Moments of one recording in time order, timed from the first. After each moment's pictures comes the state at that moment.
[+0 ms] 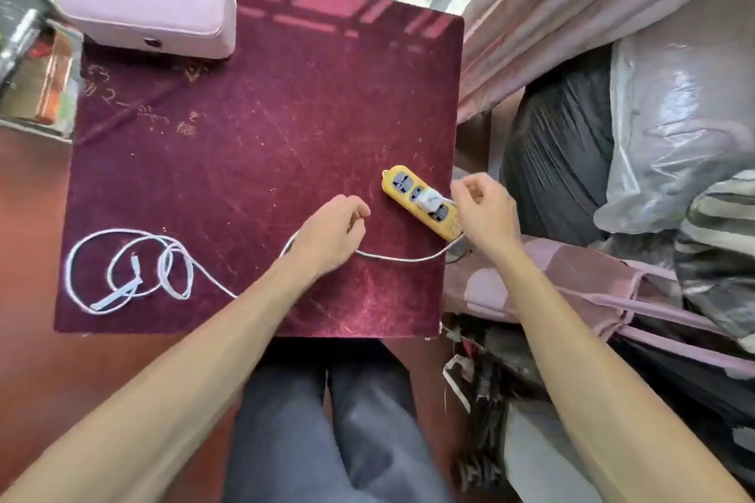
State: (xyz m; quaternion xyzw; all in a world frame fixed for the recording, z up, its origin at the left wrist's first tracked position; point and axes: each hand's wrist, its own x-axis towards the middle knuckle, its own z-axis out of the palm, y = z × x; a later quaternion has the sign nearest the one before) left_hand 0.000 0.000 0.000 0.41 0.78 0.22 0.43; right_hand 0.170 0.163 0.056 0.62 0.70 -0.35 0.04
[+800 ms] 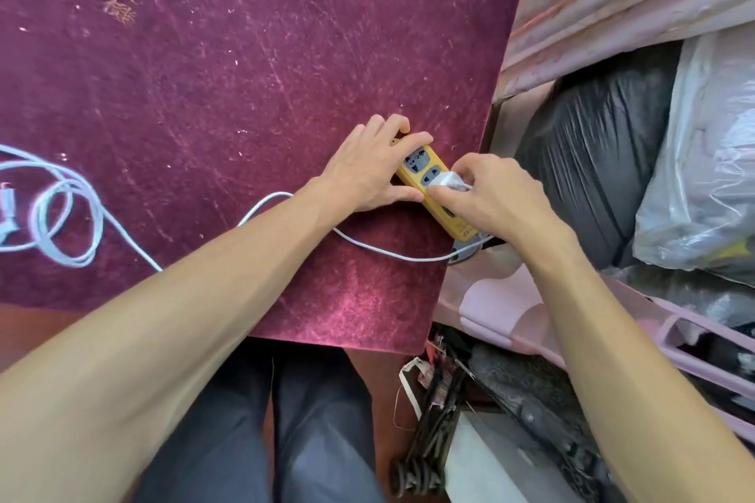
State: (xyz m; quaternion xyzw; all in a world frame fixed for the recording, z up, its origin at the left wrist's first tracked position) left_hand 0.012 0.074 -0.129 0.60 0.76 0.18 0.20; right_hand 0.145 0.186 -0.005 0.43 0.84 -0.15 0.29
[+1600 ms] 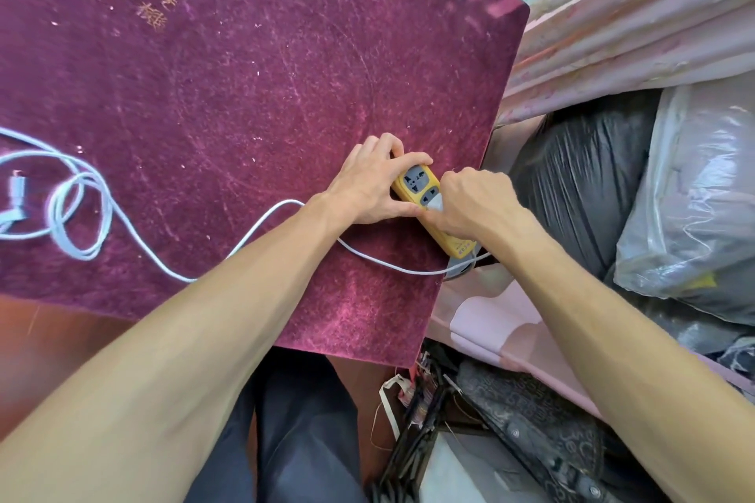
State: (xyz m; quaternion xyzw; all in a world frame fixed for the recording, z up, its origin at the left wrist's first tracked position) left_hand 0.010 0.064 -0.130 0.52 0.76 0.26 0.30; right_hand 0.117 0.181 -0.026 0.21 0.90 0.10 0.37
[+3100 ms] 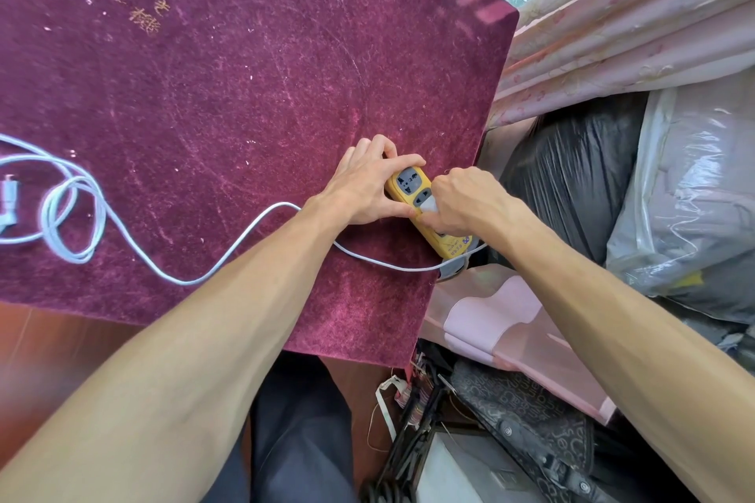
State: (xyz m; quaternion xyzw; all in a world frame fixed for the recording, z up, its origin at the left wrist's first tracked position) left_hand 0.012 0.068 -0.129 0.49 0.76 0.29 0.32; right_hand 0.113 0.196 -0.028 0.12 0.90 0.09 0.41
